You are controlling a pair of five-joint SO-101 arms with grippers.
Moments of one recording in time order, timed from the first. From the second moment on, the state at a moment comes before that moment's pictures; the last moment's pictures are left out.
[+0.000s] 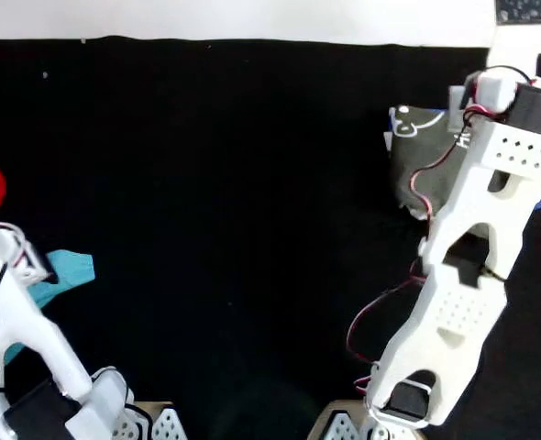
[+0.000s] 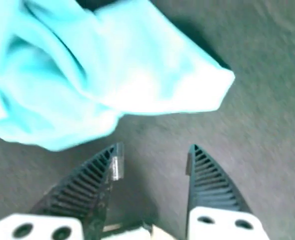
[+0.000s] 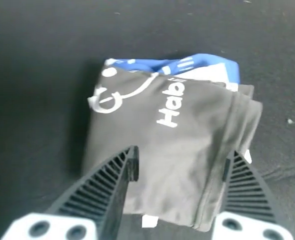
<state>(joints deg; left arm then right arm) -47.9 -21.0 32.7 69.8 -32.1 10.4 29.7 -73.4 100.4 16.2</state>
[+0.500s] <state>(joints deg) -72.0 -9.5 33.2 51.3 -45.5 -12.8 -9.1 -24.0 100.4 16.2</state>
